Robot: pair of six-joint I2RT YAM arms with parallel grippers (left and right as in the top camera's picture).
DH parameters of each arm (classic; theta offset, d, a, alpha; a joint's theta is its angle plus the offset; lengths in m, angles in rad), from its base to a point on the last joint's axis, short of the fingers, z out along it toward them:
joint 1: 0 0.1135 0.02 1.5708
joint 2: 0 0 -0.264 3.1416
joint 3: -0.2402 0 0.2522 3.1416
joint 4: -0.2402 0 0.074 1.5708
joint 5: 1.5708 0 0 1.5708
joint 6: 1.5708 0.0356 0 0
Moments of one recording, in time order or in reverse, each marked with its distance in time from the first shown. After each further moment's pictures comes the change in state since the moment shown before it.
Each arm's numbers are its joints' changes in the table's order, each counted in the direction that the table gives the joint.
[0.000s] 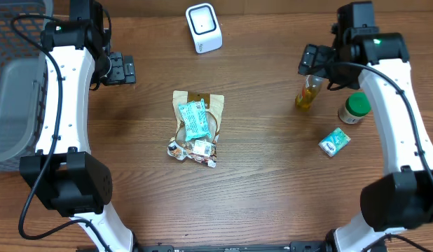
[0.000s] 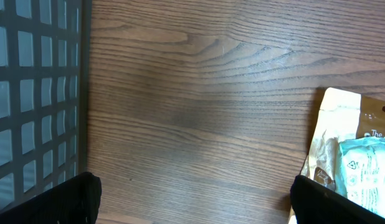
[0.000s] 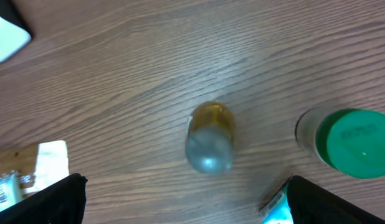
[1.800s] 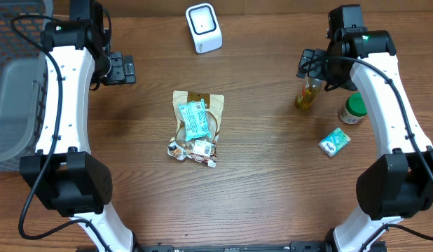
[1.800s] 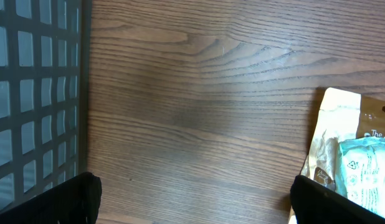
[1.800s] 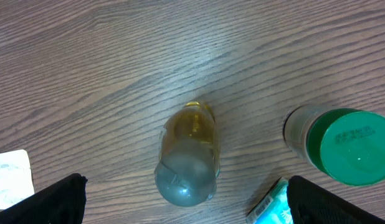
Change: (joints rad) left arm 0.000 0.000 0.000 0.000 0.000 0.000; right arm 0.000 -0.070 0.000 0.000 0.060 0.000
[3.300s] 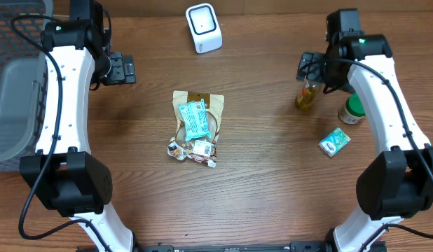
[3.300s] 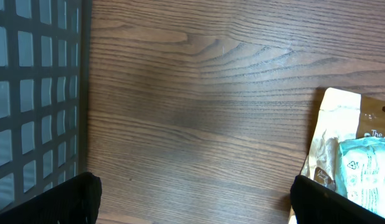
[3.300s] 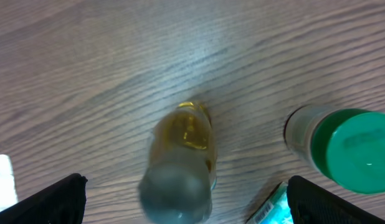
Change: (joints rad) left arm 0.000 0.000 0.000 0.000 0.000 0.000; right arm 0.000 0.000 0.073 0.061 0.014 0.000
